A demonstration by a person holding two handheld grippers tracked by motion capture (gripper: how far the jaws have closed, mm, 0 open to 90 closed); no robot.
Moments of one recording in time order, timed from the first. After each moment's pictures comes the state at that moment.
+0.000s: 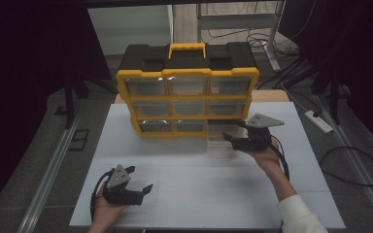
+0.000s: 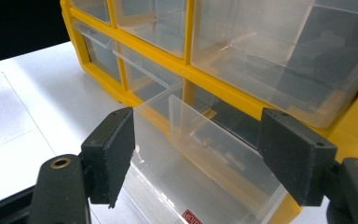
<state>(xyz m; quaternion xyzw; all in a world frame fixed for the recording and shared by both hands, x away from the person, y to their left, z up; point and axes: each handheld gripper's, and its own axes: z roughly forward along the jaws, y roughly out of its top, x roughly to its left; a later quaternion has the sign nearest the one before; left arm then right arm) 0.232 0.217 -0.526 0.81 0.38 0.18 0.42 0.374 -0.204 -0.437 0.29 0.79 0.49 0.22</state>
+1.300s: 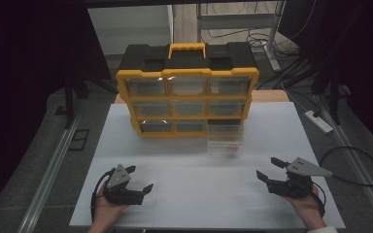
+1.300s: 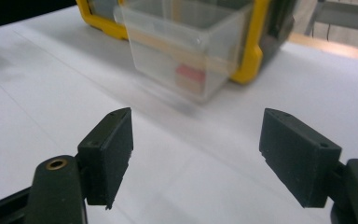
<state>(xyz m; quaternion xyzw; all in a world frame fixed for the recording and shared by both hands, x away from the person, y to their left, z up) 0.232 0.216 -0.526 0.81 0.38 0.18 0.42 0.266 -0.303 -0.478 0.35 0.77 0.48 0.22</state>
